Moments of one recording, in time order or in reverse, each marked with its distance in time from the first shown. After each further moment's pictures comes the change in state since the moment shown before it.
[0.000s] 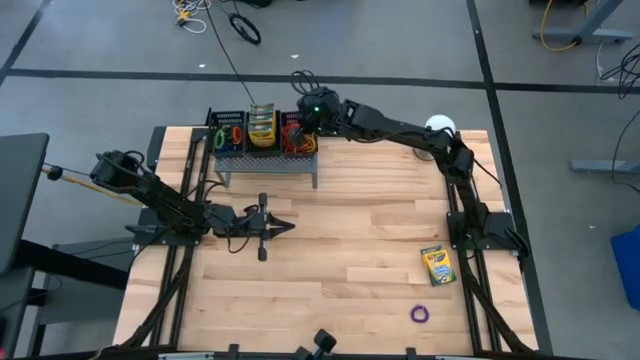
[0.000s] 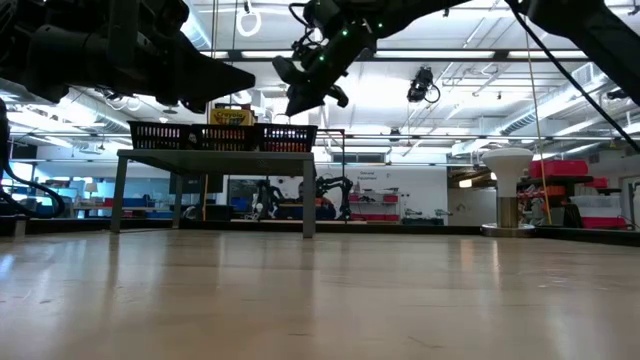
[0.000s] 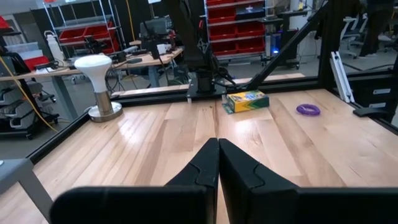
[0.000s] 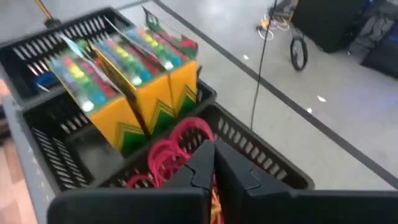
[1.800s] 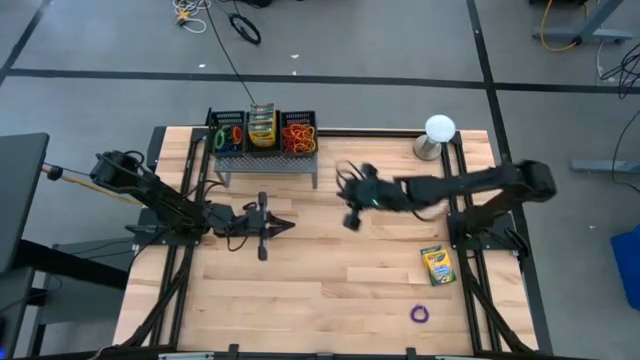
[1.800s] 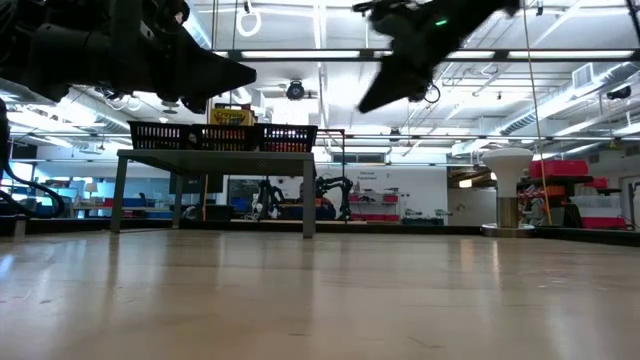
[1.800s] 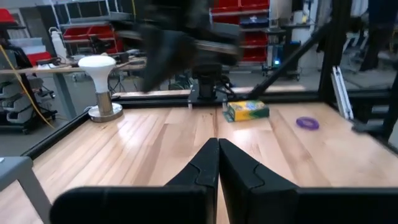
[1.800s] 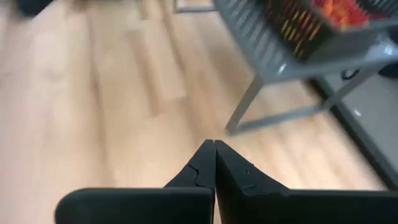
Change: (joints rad) left arm 0.004 0.000 0.002 0.026 -0.007 -0.045; right arm 0.425 -0.646 -0.990 0.220 0.142 -0.029
